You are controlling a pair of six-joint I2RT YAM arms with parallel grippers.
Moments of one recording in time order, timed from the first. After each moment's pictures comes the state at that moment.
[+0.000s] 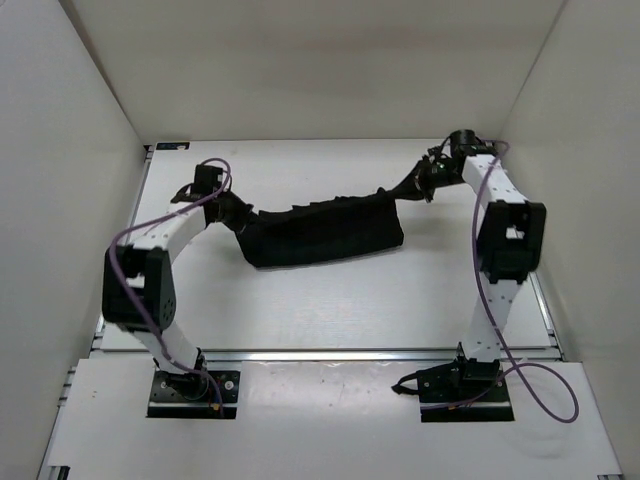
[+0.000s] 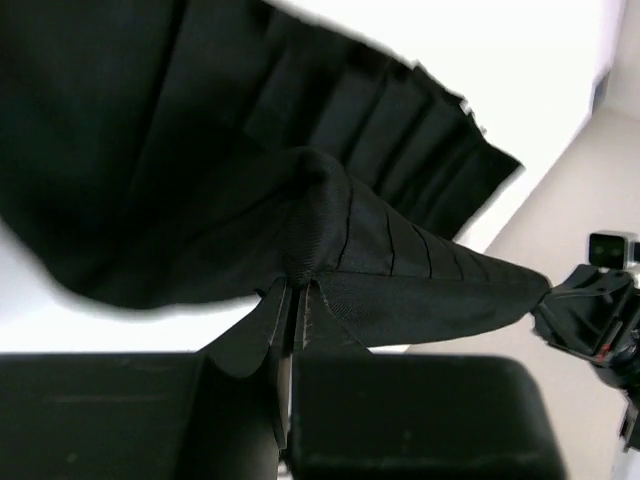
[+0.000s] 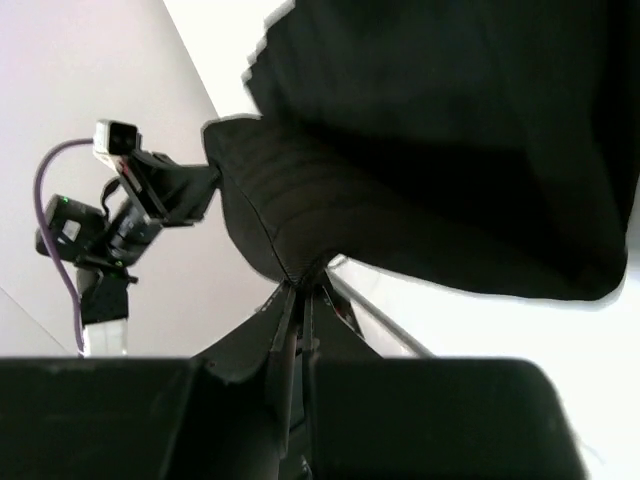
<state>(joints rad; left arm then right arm) -0.12 1.60 1.11 -0.43 0.35 -1.05 -0.04 1.99 1.66 -0.82 -0.92 0.61</state>
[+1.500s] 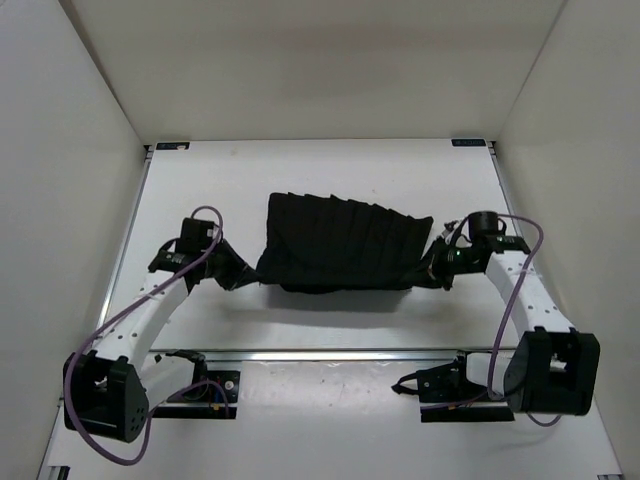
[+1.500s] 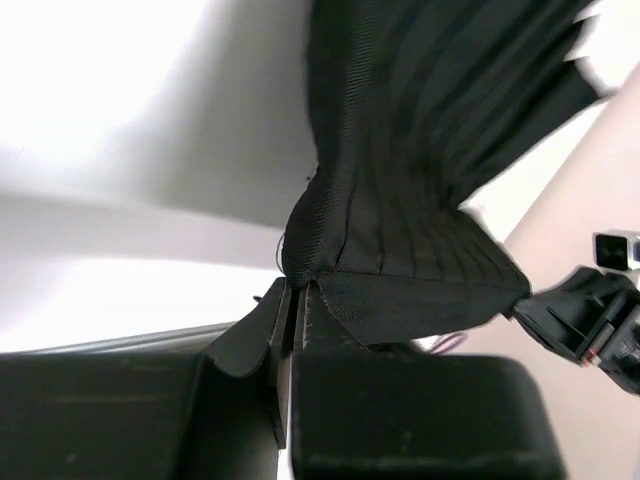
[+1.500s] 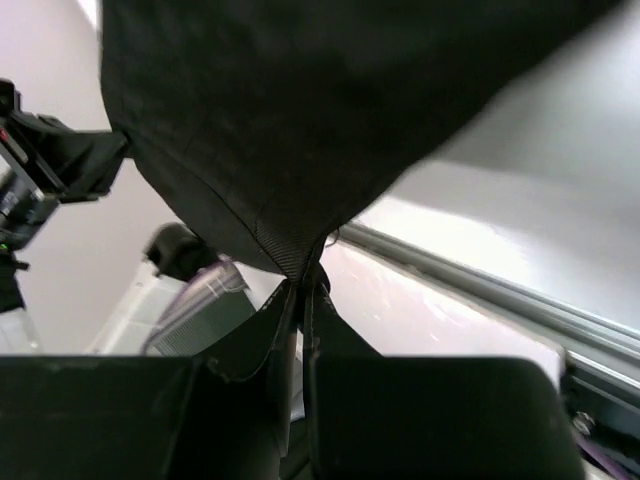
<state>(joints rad) -0.20 1.07 0.69 -0.62 0.38 -0.95 -0.04 1.16 0.77 -0.86 -0.79 0.52</state>
